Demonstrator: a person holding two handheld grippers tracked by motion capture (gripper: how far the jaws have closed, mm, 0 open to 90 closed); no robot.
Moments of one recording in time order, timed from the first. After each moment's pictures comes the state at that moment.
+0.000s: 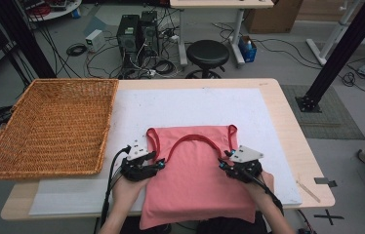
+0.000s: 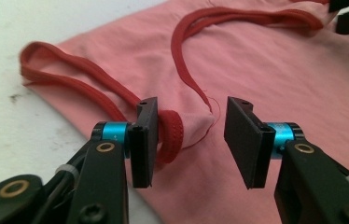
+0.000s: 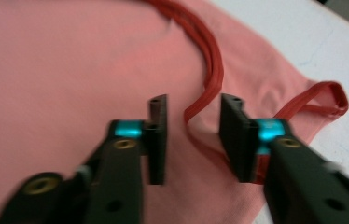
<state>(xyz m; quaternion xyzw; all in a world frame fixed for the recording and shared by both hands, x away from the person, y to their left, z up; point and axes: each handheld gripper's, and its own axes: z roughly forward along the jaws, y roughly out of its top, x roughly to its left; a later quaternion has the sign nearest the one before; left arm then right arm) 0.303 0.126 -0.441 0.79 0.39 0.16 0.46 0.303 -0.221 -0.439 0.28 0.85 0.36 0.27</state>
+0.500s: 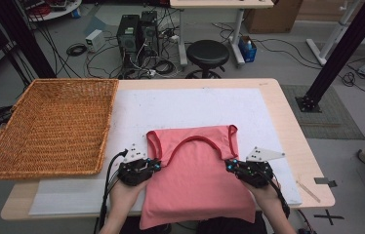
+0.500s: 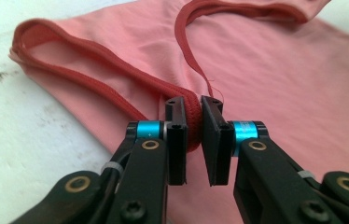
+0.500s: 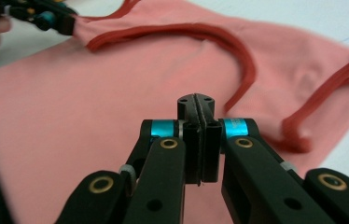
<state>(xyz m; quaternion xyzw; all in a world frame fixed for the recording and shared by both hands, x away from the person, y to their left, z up) 0.287 0.135 -0.437 0.78 0.40 0.13 0.46 0.283 -0.250 -0.426 0.34 0.80 0.47 0.13</state>
